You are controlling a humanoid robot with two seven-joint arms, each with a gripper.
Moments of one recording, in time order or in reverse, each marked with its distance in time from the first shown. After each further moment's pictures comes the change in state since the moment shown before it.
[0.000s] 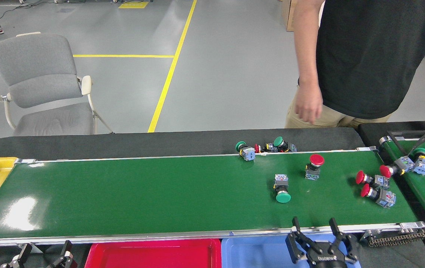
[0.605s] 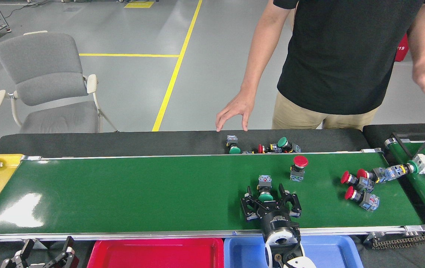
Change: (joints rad) left arm -0.021 0.000 -0.004 0.003 0.000 0.000 -0.004; right arm -0.315 0.064 0.167 0.390 0.009 0.162 0.073
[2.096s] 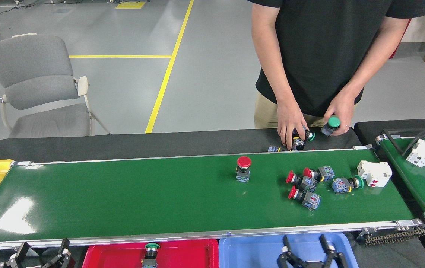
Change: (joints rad) left arm 0.012 -0.001 0.004 0.002 -0.003 0.007 -0.001; right arm 0.531 -0.074 -0.280 -0.478 -0.078 -0.237 -0.244
